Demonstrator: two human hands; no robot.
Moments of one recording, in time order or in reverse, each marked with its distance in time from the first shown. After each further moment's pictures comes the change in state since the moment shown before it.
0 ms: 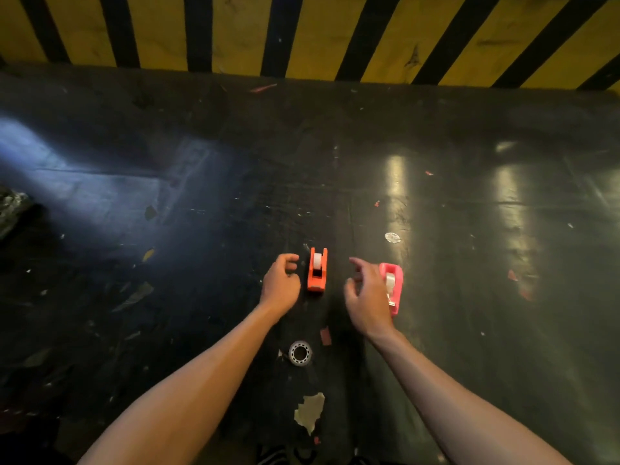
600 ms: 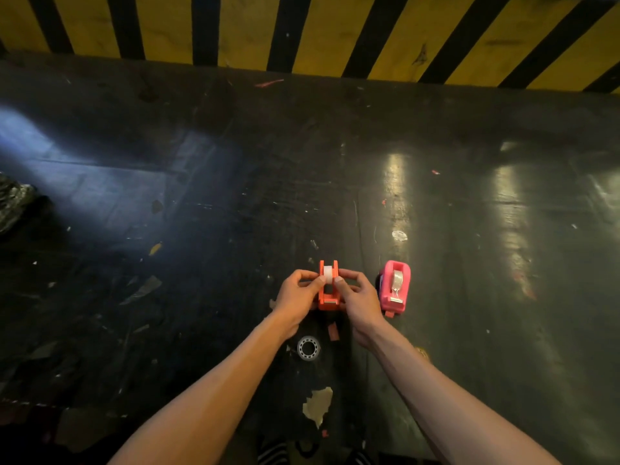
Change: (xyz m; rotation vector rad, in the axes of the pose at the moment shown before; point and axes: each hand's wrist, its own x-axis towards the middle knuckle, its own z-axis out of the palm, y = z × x) left_hand -0.025 -0.010 0.012 -0.502 -0.191 -0.235; right_hand -0.016 -0.018 0.024 0.649 -0.149 0.530
